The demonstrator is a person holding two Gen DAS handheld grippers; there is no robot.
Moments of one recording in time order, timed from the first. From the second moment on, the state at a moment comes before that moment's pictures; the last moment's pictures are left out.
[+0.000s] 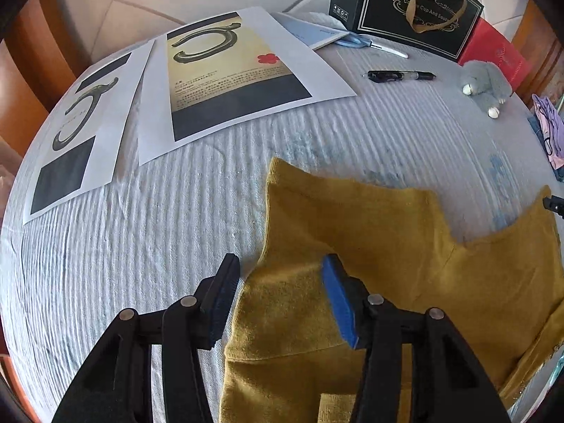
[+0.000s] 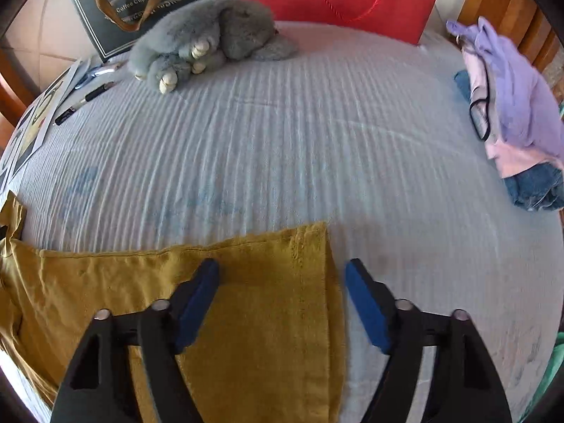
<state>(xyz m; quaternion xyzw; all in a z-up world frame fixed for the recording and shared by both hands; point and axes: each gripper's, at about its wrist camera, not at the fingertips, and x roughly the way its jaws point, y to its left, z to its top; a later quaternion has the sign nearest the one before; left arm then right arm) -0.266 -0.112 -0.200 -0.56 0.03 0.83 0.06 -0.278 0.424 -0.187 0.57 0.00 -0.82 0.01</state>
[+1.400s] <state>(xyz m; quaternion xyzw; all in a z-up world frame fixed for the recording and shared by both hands) -0.318 -0.080 -0.079 -0.46 0.01 0.88 0.05 -0.301 0.439 -0.064 0.45 -0.02 -0.90 -0.02</state>
